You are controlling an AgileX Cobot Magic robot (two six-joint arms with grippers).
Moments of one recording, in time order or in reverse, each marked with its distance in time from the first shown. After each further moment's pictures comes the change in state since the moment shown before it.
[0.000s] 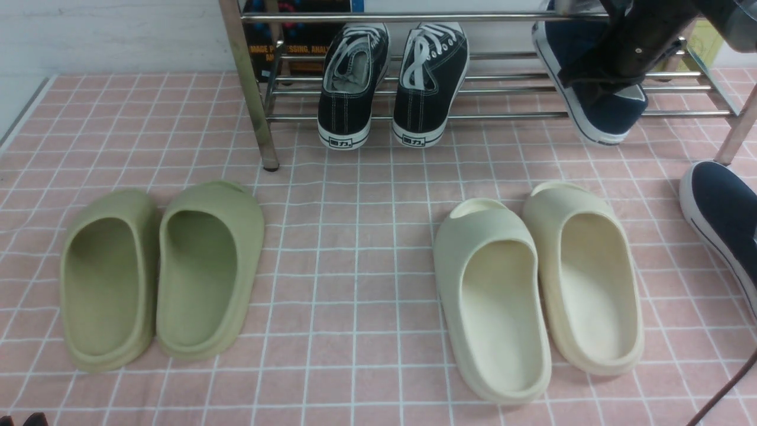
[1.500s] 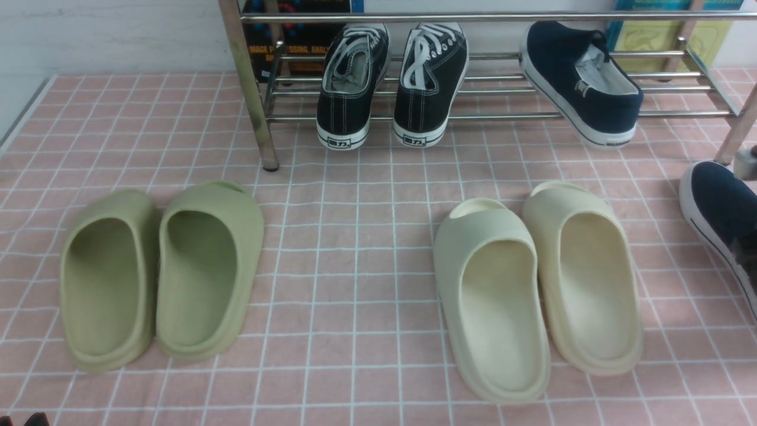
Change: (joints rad) right arm -0.231 -0.703 1.387 -0.193 -0.369 0.223; left arm 0.000 0.000 0.000 0.001 0.000 0.000
